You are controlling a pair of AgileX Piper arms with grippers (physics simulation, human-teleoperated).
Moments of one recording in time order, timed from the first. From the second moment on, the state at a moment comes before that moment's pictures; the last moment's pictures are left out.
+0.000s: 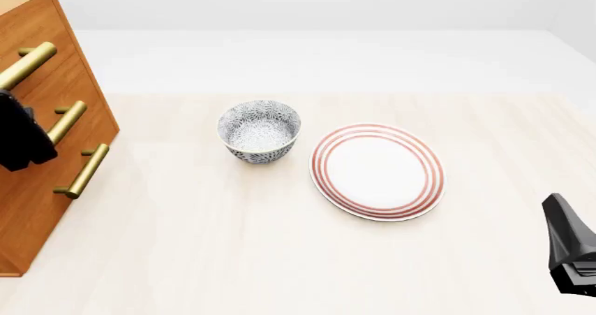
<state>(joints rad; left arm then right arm) 0.27 1.22 -0.44 -0.69 1.46 0.00 0.00 -0.01 0.00 0.00</state>
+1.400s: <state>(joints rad) 0.18 1.20 -0.40 -0.78 1.54 0.00 0.00 -0.01 0.00 0.00</state>
